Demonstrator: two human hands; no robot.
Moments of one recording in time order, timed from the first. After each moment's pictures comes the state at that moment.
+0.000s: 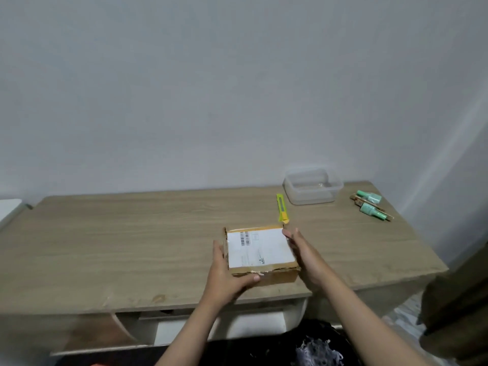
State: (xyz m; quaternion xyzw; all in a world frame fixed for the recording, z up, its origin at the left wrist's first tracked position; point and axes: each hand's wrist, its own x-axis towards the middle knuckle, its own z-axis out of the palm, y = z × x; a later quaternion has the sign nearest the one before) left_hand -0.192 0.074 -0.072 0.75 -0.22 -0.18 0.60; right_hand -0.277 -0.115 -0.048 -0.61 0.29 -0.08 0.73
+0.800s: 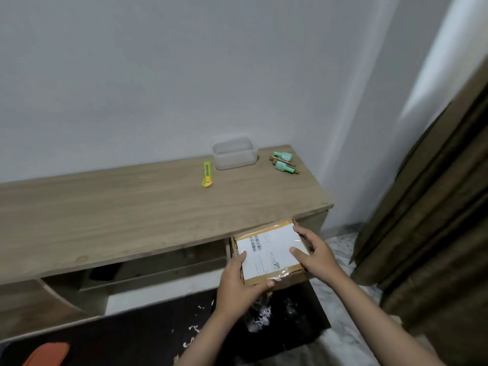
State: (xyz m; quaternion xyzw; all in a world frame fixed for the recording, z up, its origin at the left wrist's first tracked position) left_hand -0.440 0.000 -0.096 0.79 -0.28 -0.22 0.50; right_hand -0.549 -0.186 -0.066 -0.76 0.33 -0.18 0.52
